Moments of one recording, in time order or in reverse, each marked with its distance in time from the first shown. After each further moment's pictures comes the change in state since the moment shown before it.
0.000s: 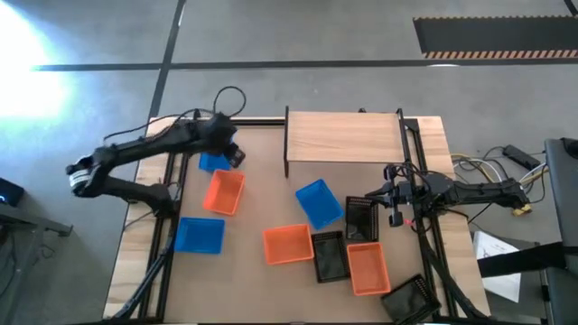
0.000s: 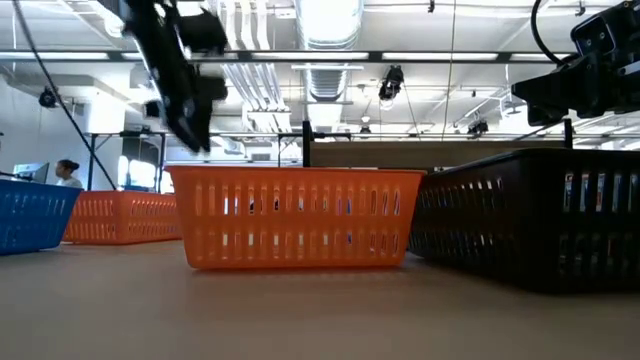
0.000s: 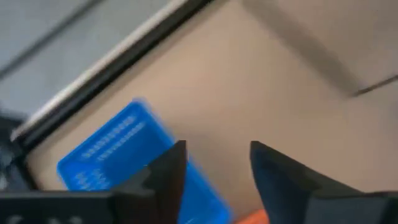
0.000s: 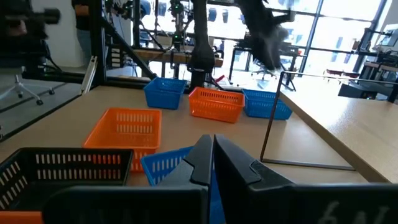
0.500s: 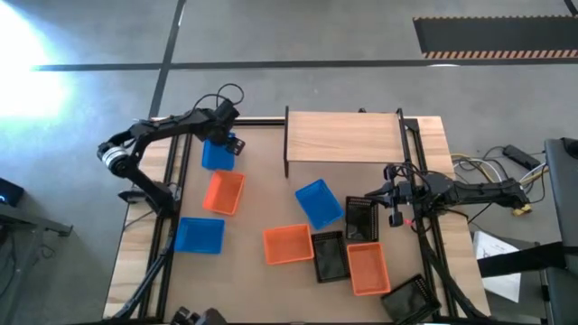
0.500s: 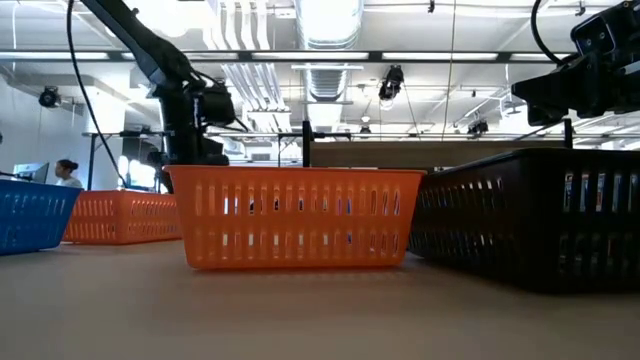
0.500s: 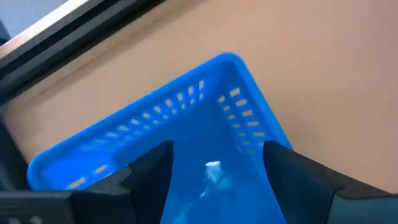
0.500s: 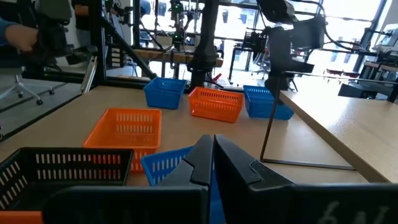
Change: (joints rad) left arm 0.271 0.299 -0.002 0.119 0.107 0.004; right arm 0.000 0.000 0.000 0.000 0.000 0.000
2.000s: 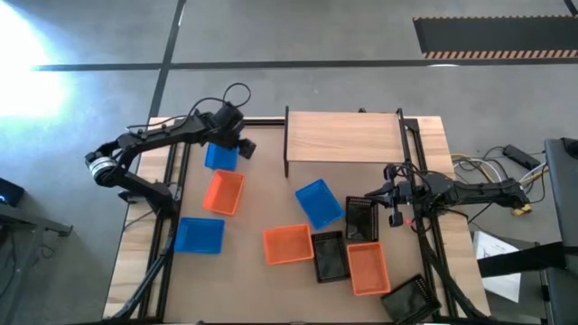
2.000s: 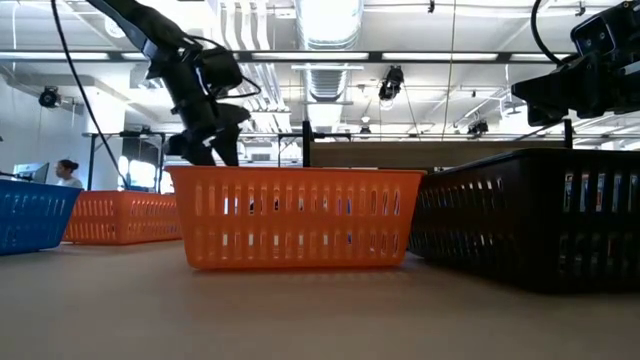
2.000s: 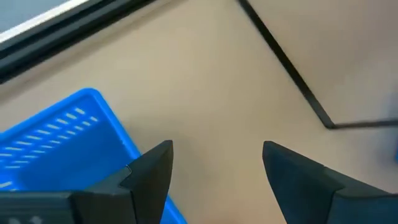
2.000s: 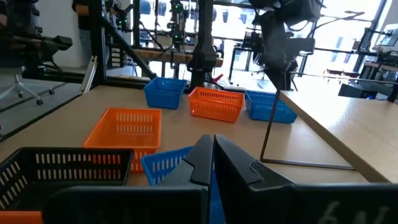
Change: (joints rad) left arm -0.151 -0.141 0.000 0.087 0.185 -0.076; right arm 0.000 0.000 0.000 -0.001 0.000 0.000
